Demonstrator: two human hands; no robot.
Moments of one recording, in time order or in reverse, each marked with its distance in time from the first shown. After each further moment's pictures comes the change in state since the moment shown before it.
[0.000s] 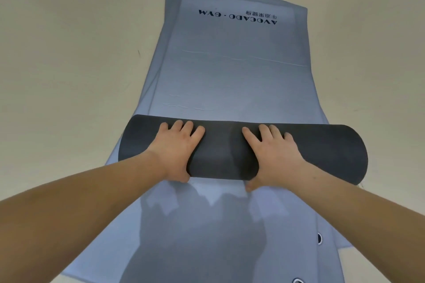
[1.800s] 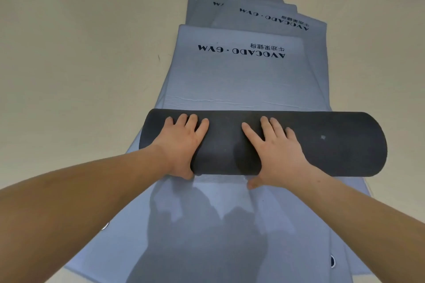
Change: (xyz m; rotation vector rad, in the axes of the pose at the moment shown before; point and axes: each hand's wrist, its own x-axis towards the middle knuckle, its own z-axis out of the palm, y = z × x) left_hand 0.000 -0.024 -0.001 0.002 0.025 -0.086; right_hand 0.013 -0.021 -0.032 -0.019 0.084 -0.029
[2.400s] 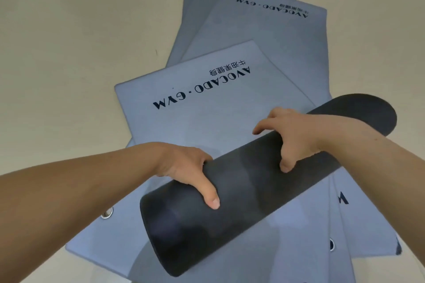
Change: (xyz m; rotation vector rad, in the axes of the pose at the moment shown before) left_hand -0.040 0.027 -0.032 -0.927 -0.770 0.033; right_hand -0.026 0.043 -0.062 0.194 -0.331 -0.168
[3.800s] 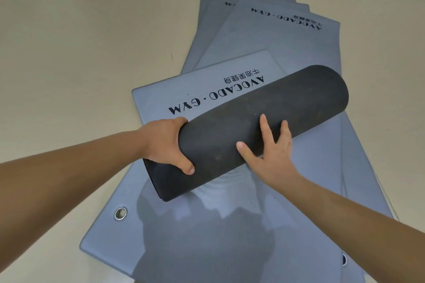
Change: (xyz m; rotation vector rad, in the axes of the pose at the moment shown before) left_hand -0.033 -0.063 -0.049 0.237 0.605 -0.083; right_hand 0.073 -0.059 0.098 0.825 0.651 0.138
